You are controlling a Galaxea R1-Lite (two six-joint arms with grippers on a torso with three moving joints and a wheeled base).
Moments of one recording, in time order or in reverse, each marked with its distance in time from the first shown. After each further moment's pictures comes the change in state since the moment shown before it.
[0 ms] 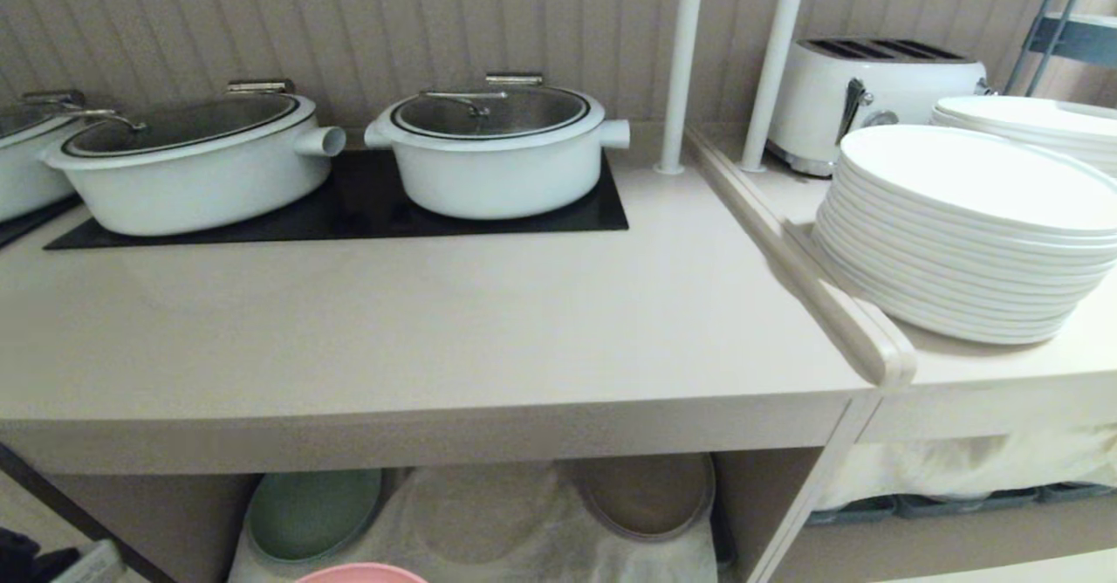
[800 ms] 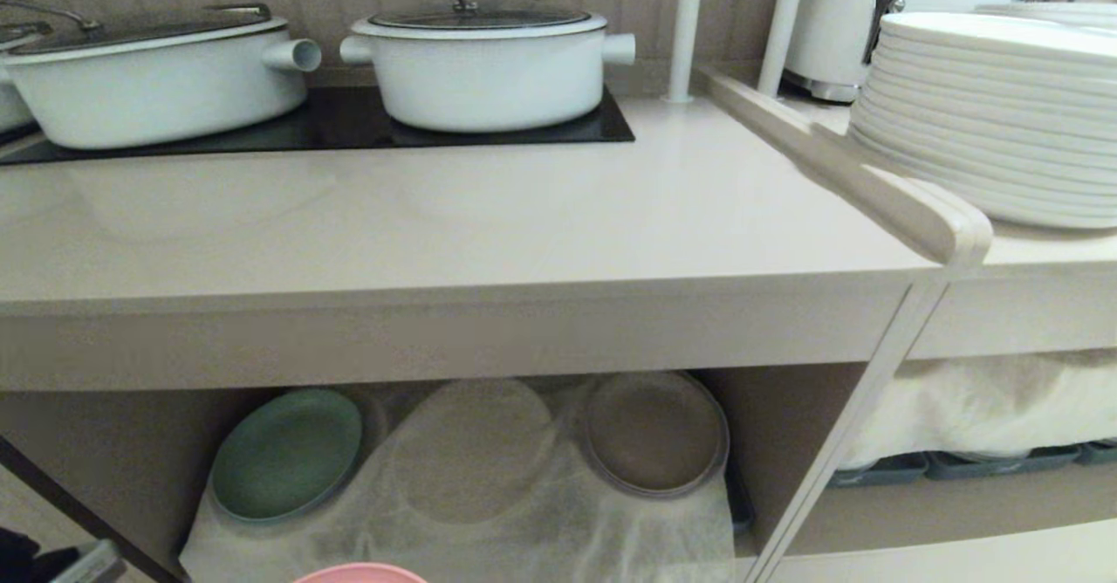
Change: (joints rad) left arm 0.001 0.001 0.000 0.000 -0.001 0.000; right arm 0.000 0.000 0.000 0.000 0.000 0.001
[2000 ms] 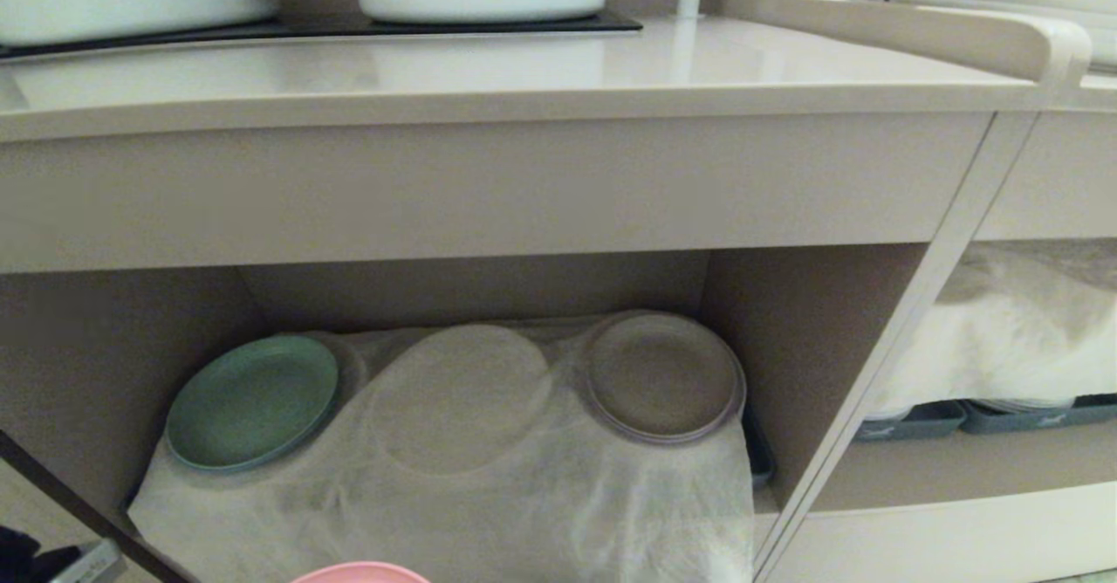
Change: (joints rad) left arm 0.000 0.000 -0.002 -0.001 -0.002 0.000; right arm 0.000 0.000 0.000 0.000 0.000 -0.001
